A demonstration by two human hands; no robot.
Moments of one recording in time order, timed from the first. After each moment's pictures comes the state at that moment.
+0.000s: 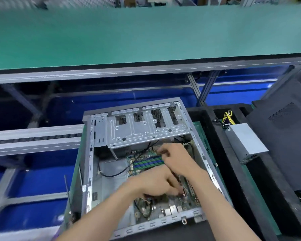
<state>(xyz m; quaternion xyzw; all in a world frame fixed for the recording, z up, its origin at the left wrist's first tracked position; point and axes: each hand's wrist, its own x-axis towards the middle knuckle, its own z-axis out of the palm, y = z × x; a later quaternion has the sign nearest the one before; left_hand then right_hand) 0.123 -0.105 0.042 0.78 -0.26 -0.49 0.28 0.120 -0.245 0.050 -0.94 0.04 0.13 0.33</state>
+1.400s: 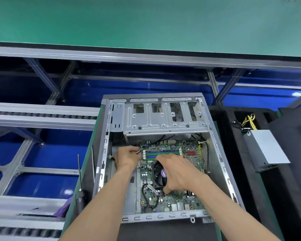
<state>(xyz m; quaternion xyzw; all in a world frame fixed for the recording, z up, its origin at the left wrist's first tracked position) 0.154 -0.036 -0.036 0.78 0.31 -0.14 0.52 0.102 -0.214 0.034 -0.94 -0.19 0.25 0.08</state>
